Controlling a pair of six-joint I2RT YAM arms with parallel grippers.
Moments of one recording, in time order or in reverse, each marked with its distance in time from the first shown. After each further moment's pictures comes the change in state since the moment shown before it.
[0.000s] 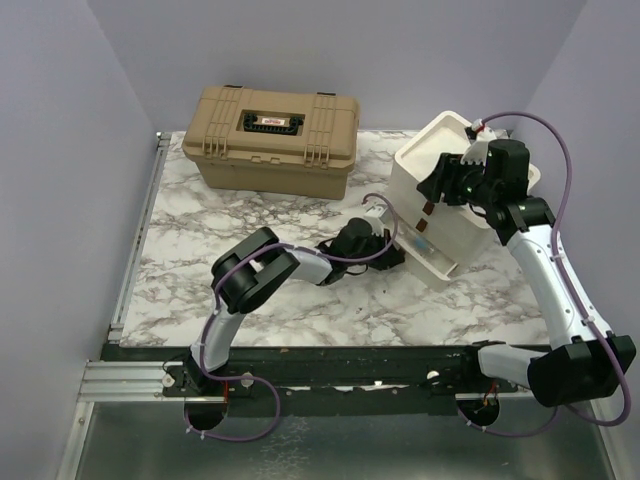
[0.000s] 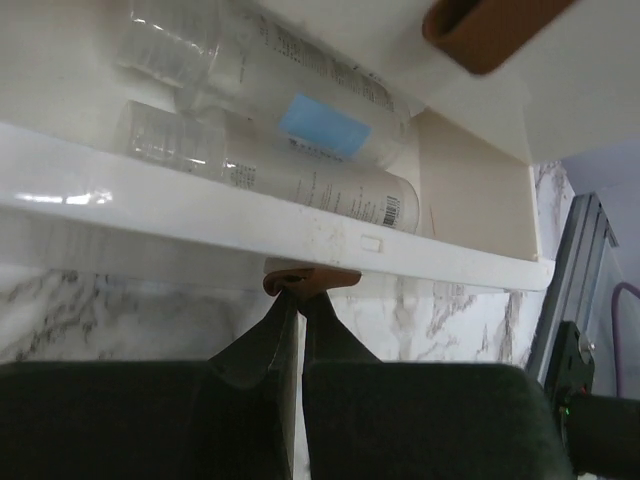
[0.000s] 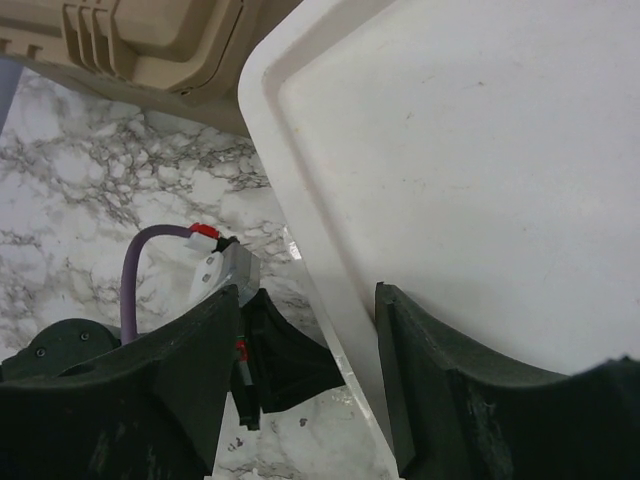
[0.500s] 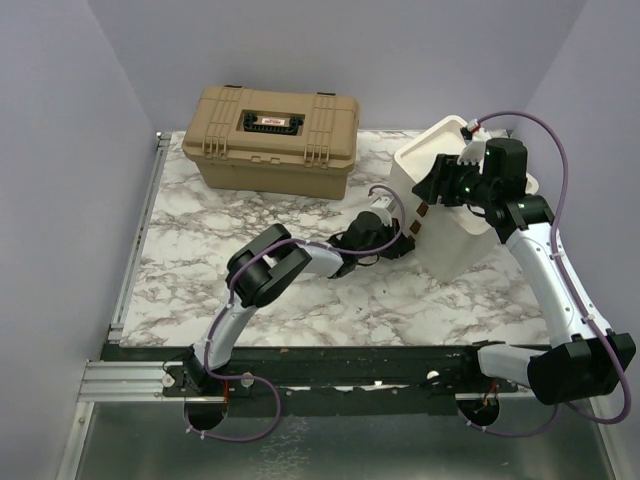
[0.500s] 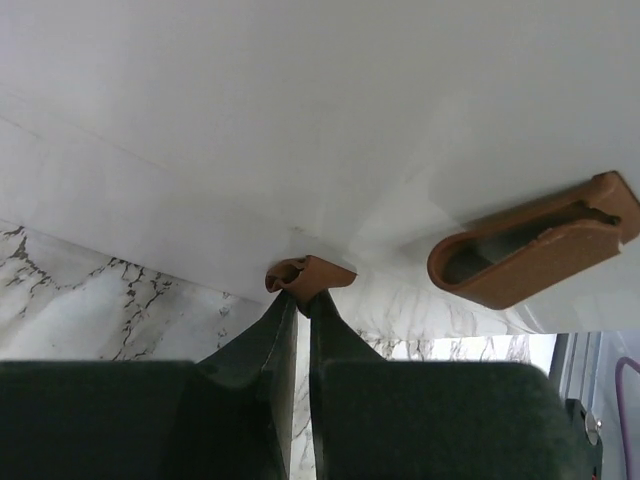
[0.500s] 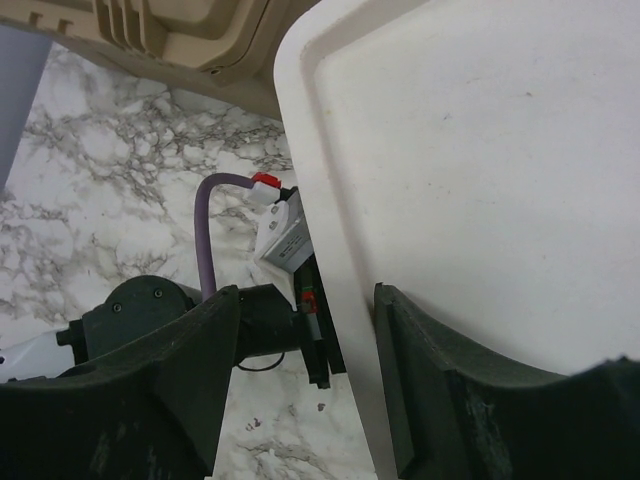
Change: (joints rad) left arm 0.001 0.154 0.203 0.037 -0.071 -0.026; right arm 0.008 0.024 0.034 -0.046 -0.056 0.000
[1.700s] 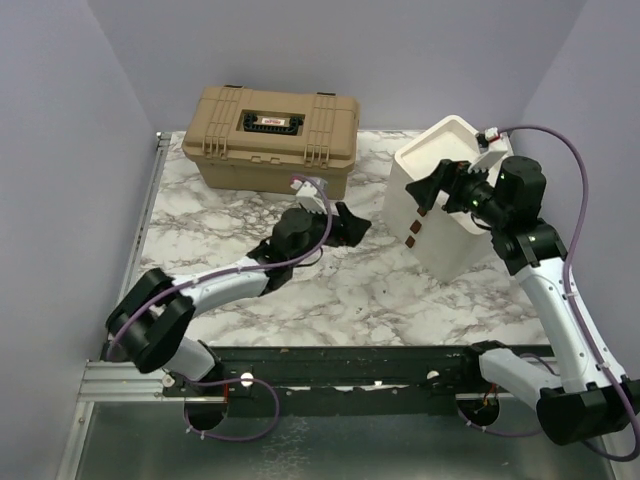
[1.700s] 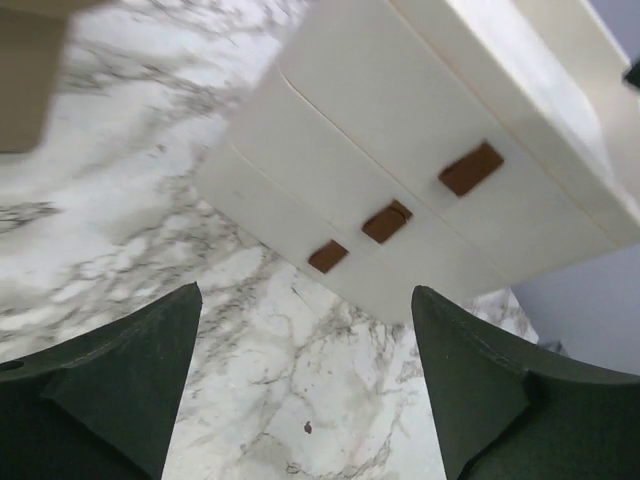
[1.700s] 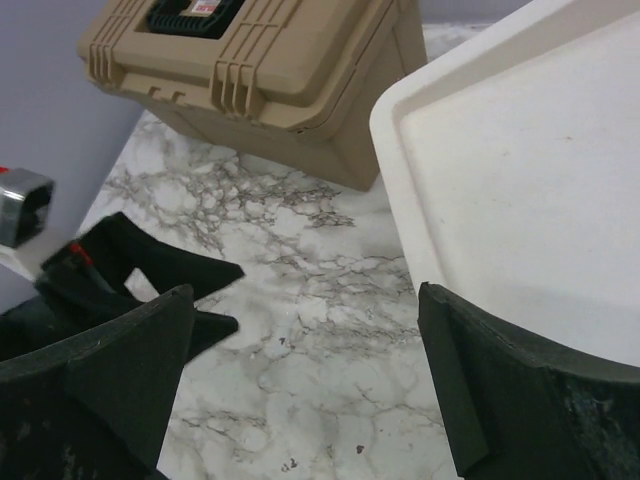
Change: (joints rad) left arm 0.085 -0.720 -0.514 -0.063 -0.165 0.042; right arm 0.035 -0.188 -0.109 0.165 -0.004 0.070
